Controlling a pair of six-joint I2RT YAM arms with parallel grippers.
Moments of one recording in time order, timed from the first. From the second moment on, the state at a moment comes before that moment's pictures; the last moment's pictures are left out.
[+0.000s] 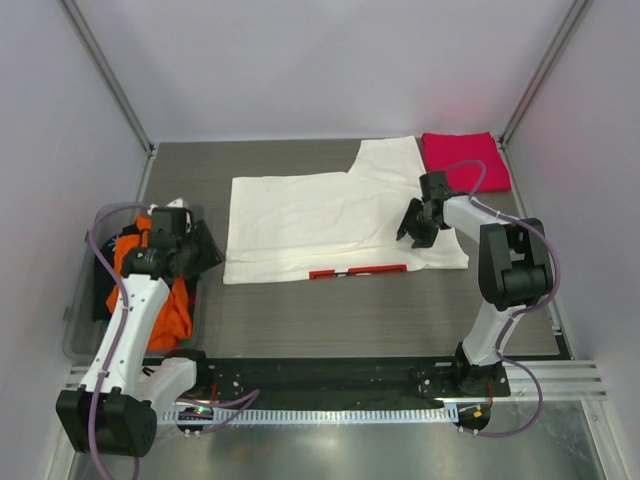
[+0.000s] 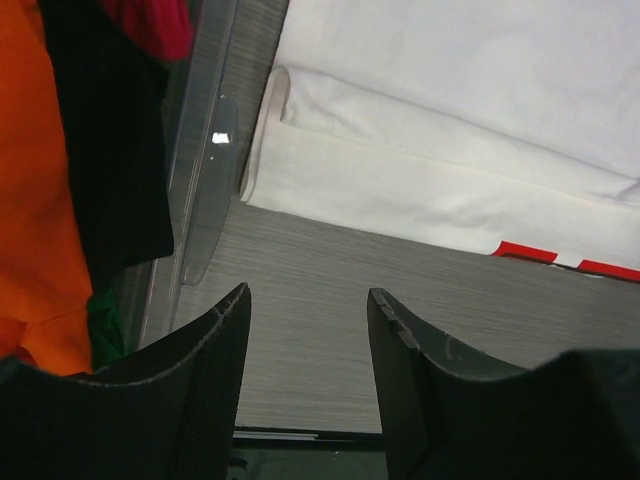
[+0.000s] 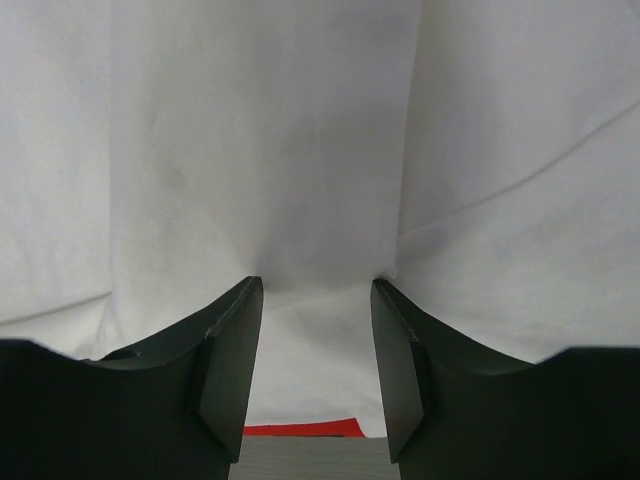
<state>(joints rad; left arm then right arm) -0.06 1.00 0.94 -0.83 0.03 -0.50 0.14 1.81 1.16 -0.50 -0.08 0.58</state>
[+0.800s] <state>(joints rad) -0.06 0.97 0.88 -0.83 0.01 -0.50 0.16 1.91 1.39 -0.56 -0.04 0.57</state>
